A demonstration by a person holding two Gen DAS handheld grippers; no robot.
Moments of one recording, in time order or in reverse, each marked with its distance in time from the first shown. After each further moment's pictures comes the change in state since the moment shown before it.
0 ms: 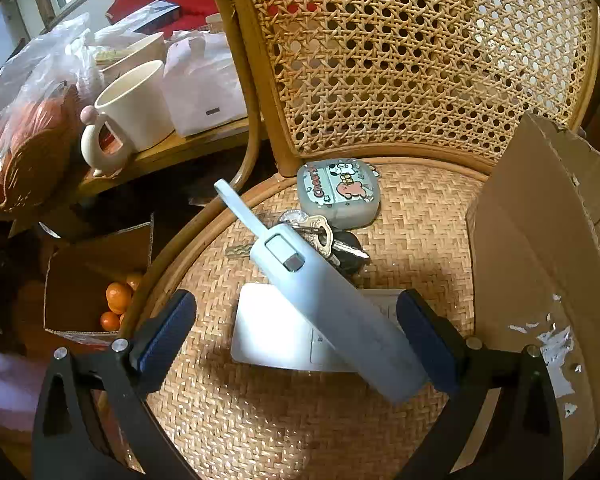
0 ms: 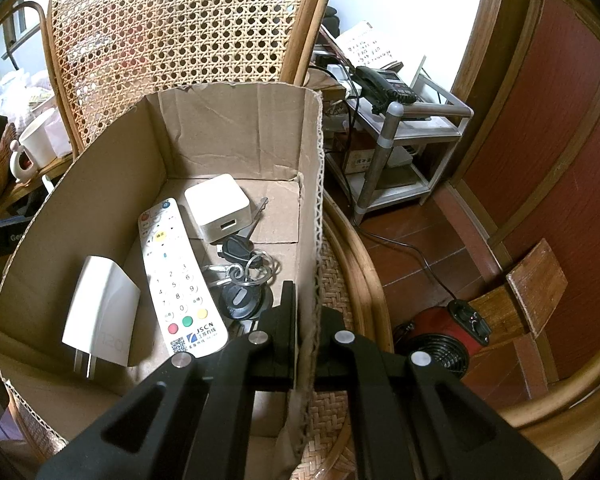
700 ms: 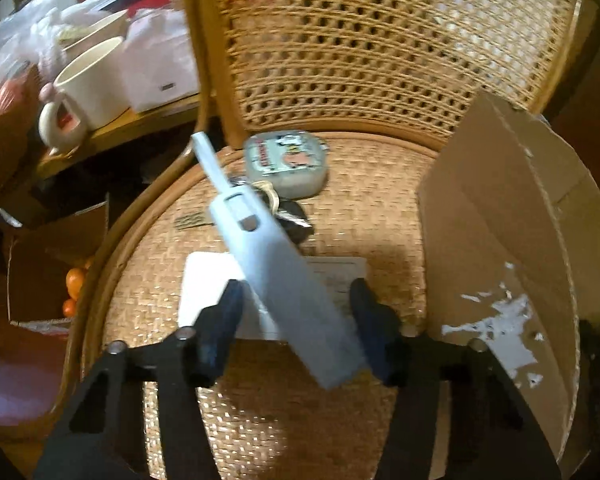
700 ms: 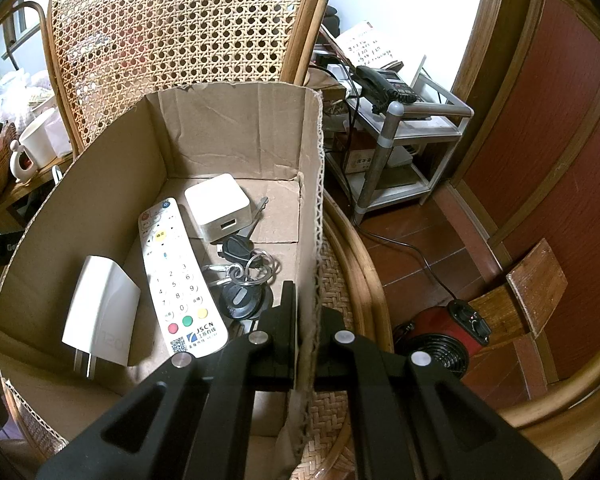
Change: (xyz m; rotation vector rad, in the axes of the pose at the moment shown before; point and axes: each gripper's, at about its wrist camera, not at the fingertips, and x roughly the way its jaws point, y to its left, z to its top) left arm -0.006 -0.011 -0.010 0.013 0.069 -0.180; right arm 0.000 0.000 0.000 -0.001 0.001 0.001
